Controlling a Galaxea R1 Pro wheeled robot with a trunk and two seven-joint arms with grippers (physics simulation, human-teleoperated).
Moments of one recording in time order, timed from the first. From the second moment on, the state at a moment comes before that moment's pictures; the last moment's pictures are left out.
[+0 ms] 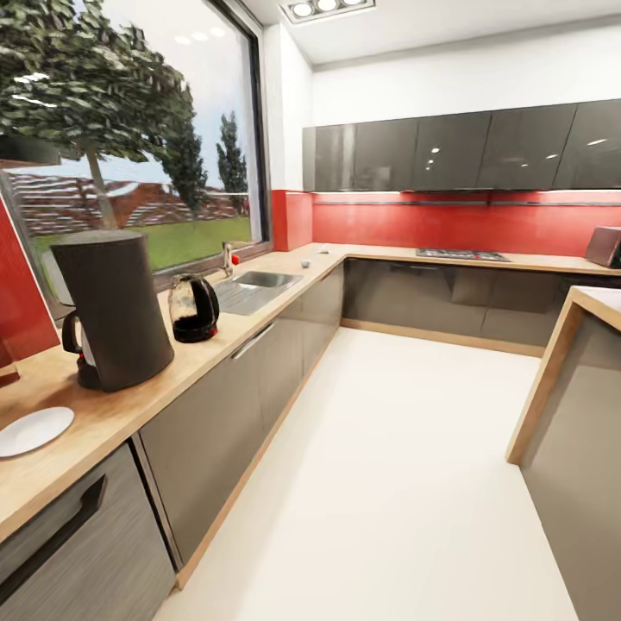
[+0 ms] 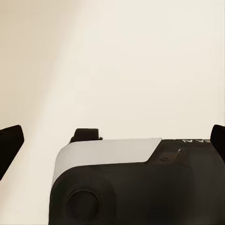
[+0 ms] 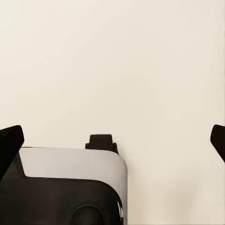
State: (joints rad) left arm 0.04 -0.04 0.02 -0.35 0.00 -0.13 0.01; right arm -0.09 -0.05 0.00 -0.18 0.00 -0.13 0.00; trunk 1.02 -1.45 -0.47
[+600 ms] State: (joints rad) left arm 0.04 -0.04 0.02 -0.35 0.00 -0.13 0.01; right arm -0.09 -0.05 0.00 -0.18 0.00 -0.13 0.00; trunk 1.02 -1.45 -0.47
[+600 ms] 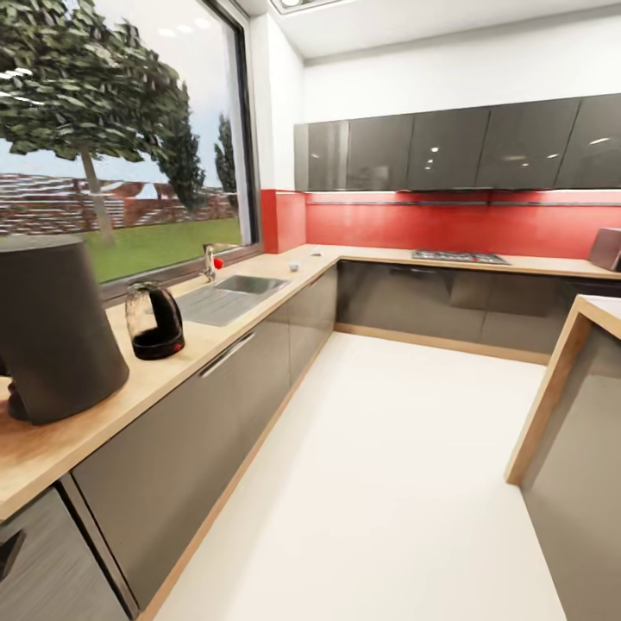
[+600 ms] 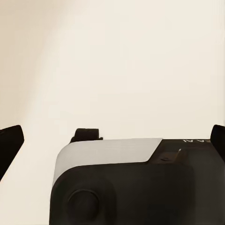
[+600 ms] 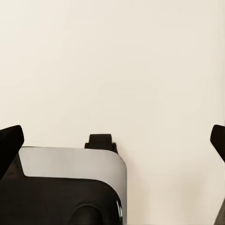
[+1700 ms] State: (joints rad) left arm 0.04 -0.04 0.02 -0.35 0.00 -0.13 0.01; right arm -0.09 -0.05 0.00 -0.18 0.00 -0.13 0.00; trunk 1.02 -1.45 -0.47
